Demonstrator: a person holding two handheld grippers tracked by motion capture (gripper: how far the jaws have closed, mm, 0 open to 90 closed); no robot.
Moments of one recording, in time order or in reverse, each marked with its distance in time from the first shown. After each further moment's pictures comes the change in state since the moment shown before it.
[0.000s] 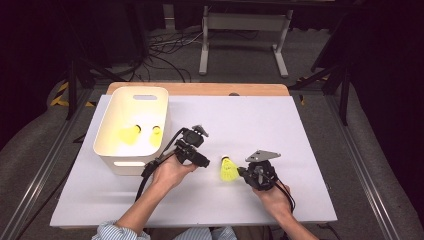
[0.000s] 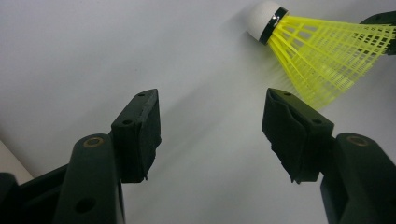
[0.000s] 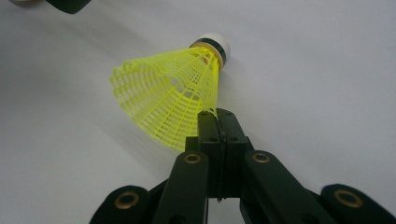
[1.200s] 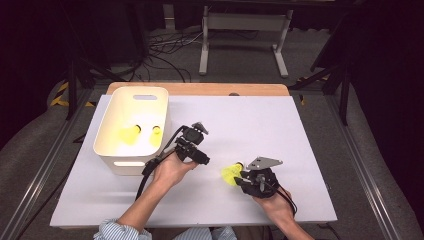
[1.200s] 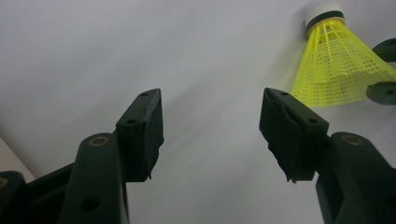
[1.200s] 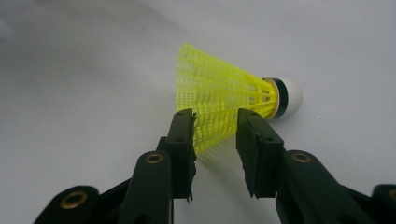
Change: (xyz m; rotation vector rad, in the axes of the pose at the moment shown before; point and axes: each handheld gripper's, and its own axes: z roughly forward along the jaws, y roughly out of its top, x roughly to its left) left arm 0.002 0.005 0.000 0.002 0.000 -0.022; right arm 0.009 -0.014 -0.008 -0.011 0.040 -0.029
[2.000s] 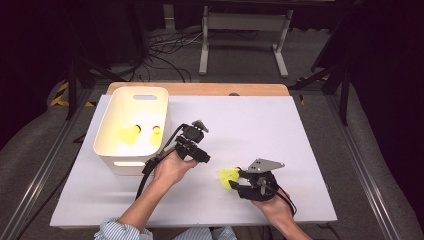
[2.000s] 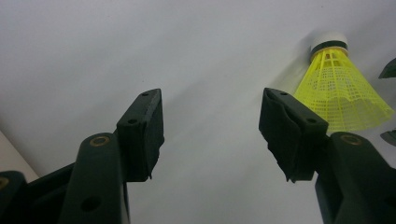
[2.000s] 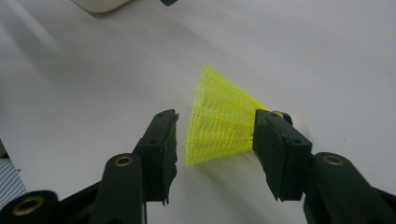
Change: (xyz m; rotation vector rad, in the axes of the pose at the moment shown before) left arm 0.000 0.004 -0.004 -0.010 0.001 -0.007; right arm 0.011 0.003 -0.009 -0.066 0.068 -0.026
